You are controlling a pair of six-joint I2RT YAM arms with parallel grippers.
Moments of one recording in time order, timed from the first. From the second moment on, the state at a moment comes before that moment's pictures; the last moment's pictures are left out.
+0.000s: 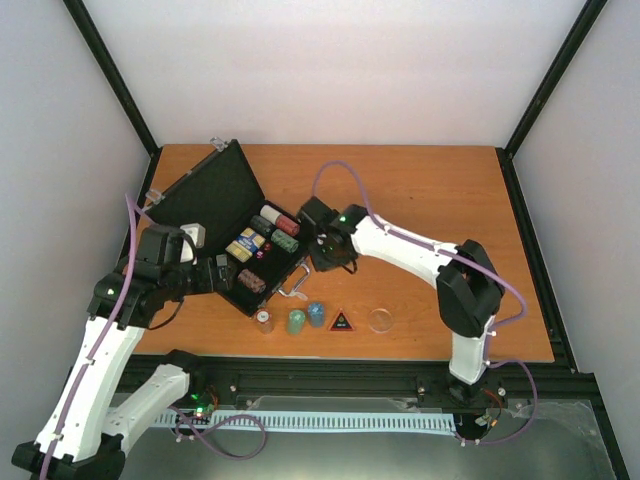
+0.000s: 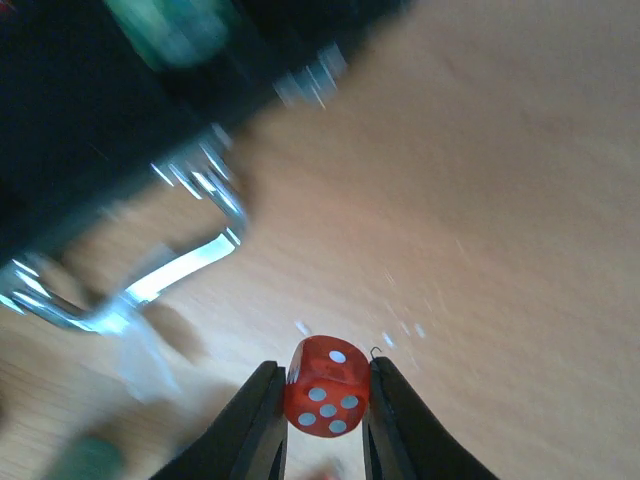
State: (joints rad) left arm -0.29 0.77 1.04 -1.16 0.08 -0.40; right arm 0.86 1.85 1.46 -0.94 0.10 0.48
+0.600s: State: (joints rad) left arm -0.29 0.74 1.04 -1.18 0.06 -0.41; right arm 0.86 2.29 2.07 -0.80 -0.22 0.39
